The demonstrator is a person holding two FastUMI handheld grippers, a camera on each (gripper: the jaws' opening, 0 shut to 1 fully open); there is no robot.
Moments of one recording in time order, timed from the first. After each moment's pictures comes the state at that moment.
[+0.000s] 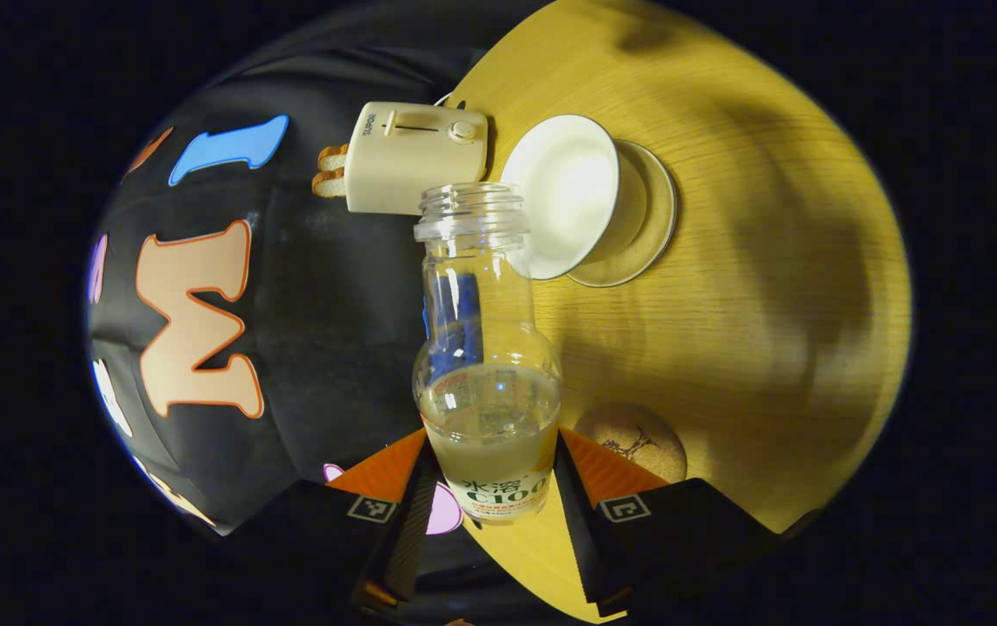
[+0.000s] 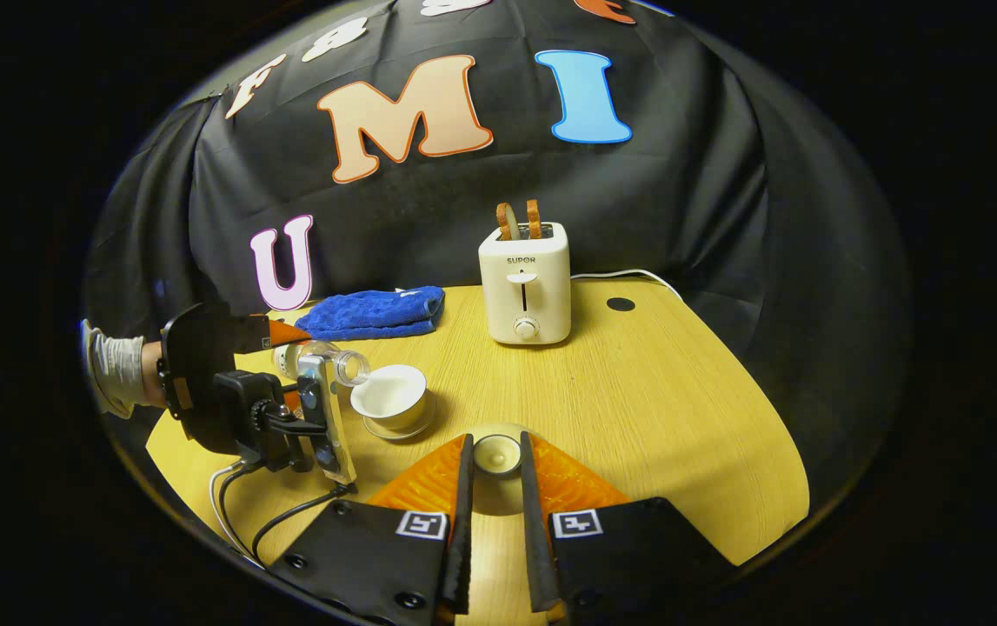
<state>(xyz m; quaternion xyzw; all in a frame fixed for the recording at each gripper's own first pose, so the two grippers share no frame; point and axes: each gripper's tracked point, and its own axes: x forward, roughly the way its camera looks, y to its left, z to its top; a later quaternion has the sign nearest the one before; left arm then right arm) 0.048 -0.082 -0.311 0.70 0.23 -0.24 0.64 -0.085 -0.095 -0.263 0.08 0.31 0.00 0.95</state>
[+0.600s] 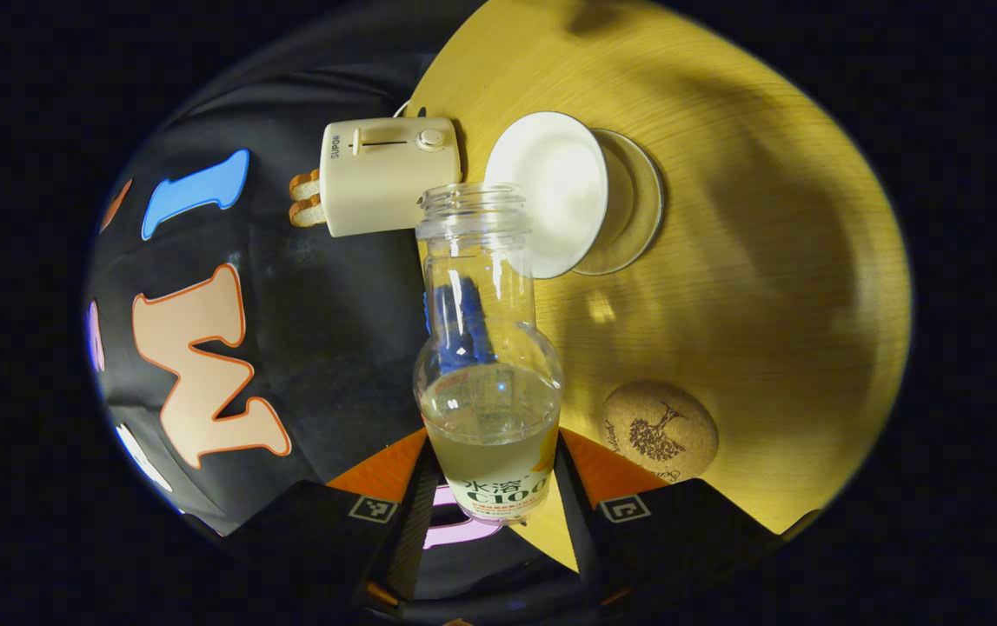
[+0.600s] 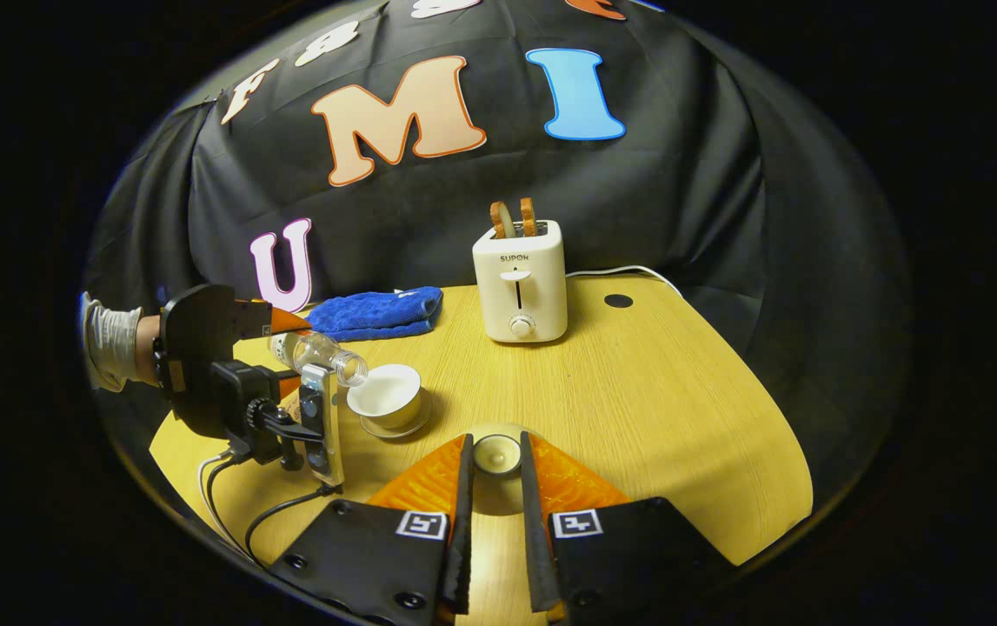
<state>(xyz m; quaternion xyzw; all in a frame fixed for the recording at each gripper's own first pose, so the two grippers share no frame) 0.055 -0.083 -0.296 0.75 0.22 -0.25 0.57 -0.087 -0.102 -0.267 0.09 0.31 0.00 0.95</state>
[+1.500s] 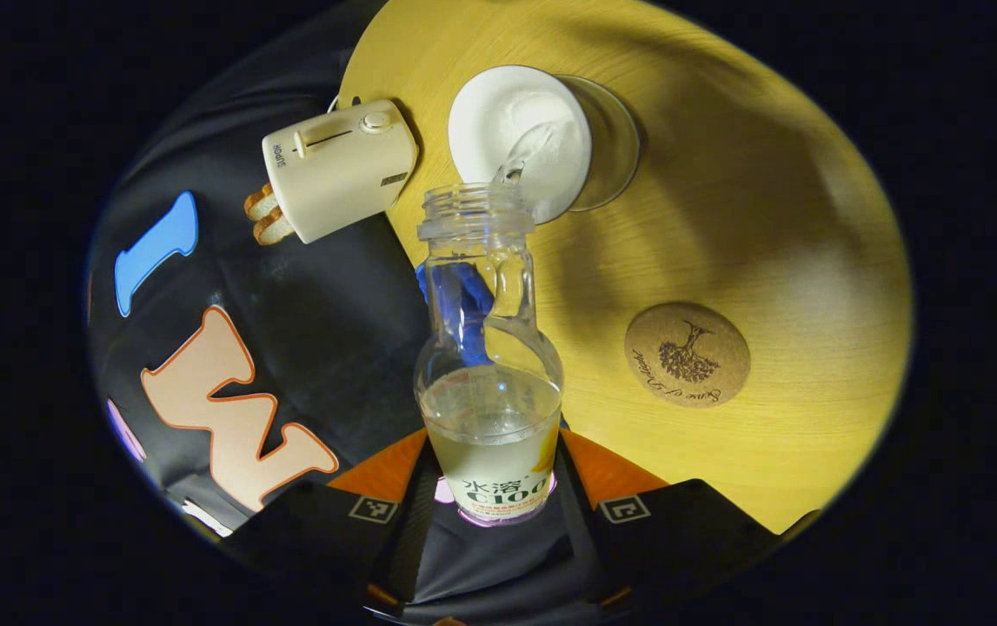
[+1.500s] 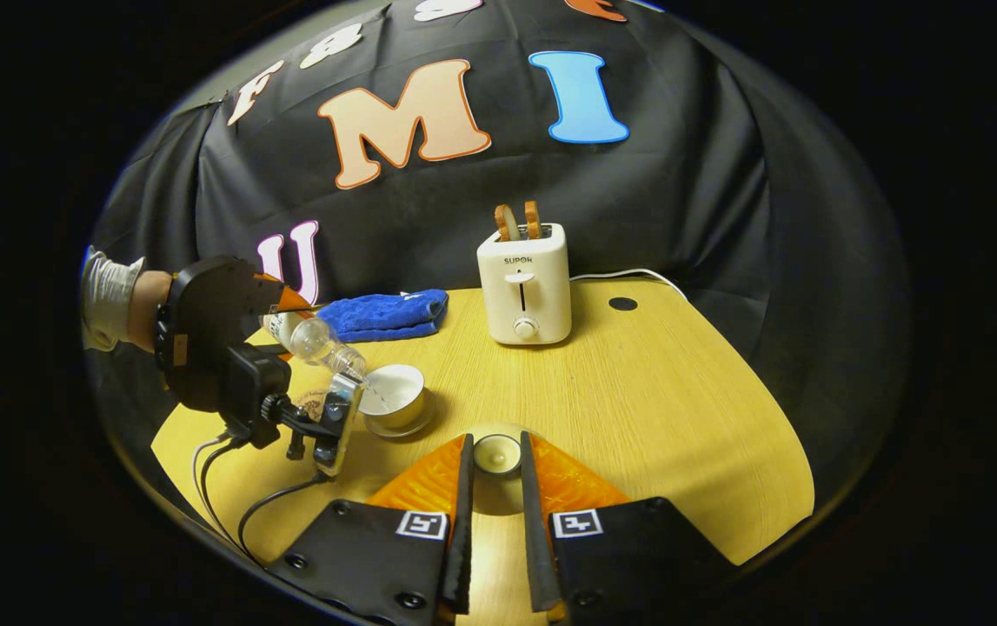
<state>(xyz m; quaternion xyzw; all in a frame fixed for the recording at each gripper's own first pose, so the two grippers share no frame) 0.064 -0.067 -0.263 0.83 0.26 -0.21 0.45 -0.088 -0.104 -0.267 0.09 0.30 0.01 0.95</state>
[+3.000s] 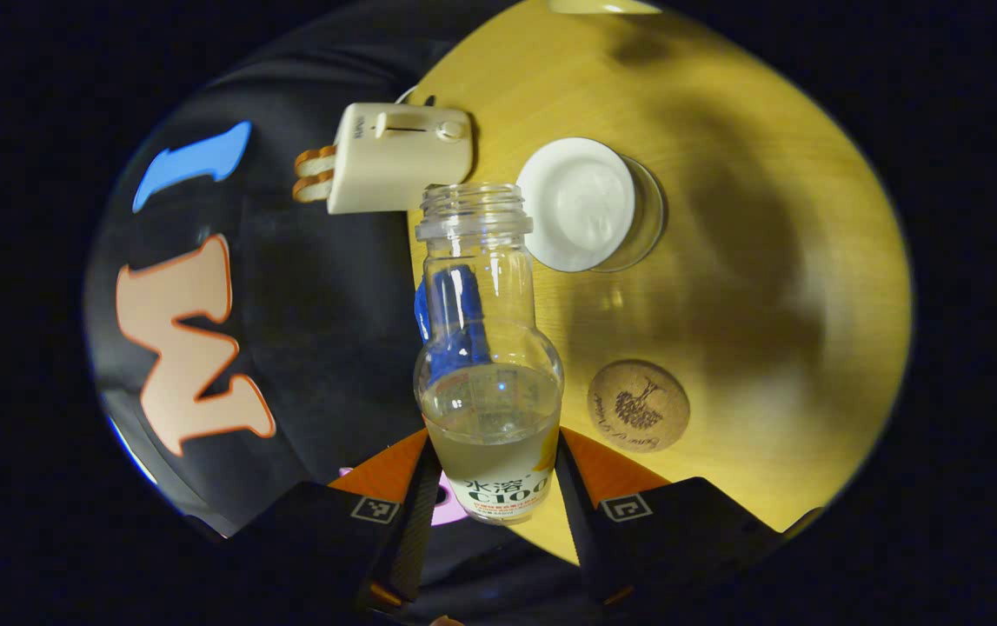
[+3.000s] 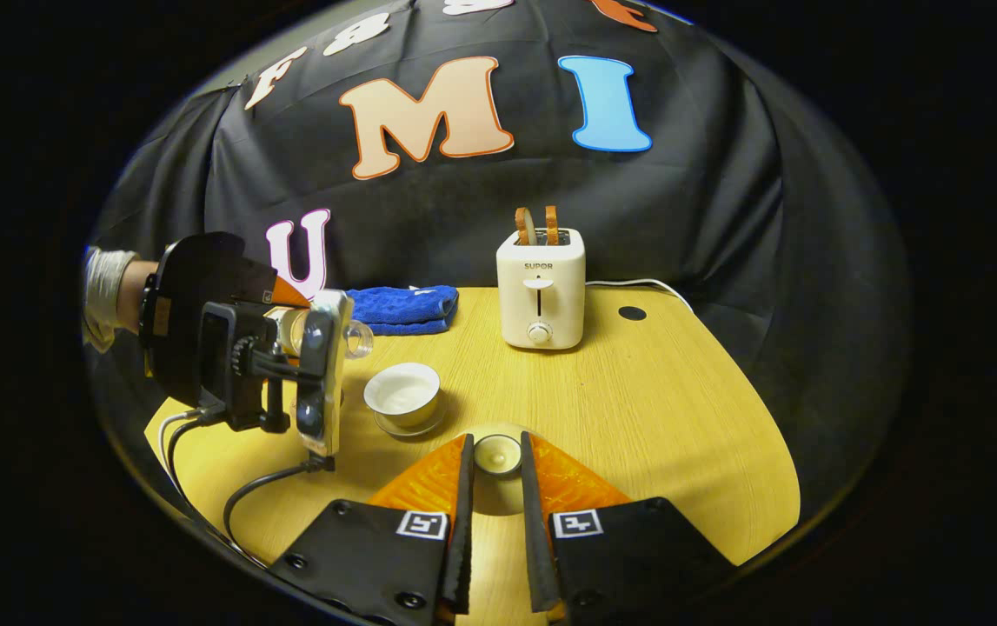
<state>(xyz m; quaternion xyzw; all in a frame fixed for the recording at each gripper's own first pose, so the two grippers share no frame) 0.033 -0.078 -0.276 0.66 0.30 -0.26 0.63 -0.084 -0.082 -0.251 0.06 0.31 0.02 0.95</state>
